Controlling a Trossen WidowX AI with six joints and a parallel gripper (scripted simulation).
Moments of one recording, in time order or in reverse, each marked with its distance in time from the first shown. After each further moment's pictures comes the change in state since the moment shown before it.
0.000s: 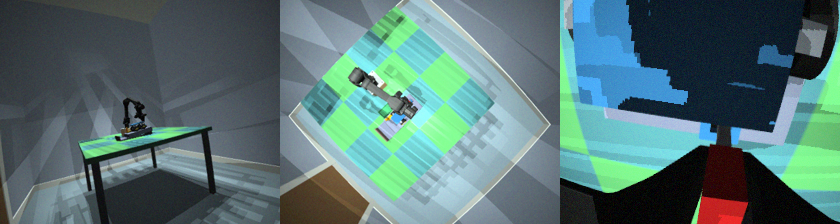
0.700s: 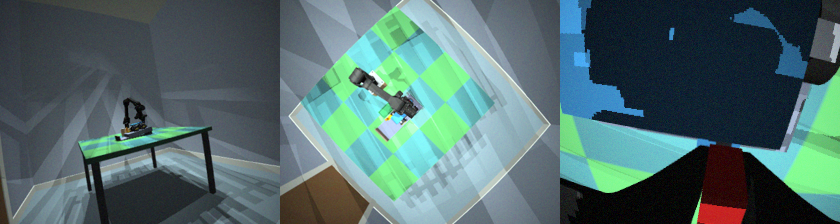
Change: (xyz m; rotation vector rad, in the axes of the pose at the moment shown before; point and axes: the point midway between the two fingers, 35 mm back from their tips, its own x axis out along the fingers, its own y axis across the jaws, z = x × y) arm 0.012 0.000 0.000 -0.001 0.003 0.000
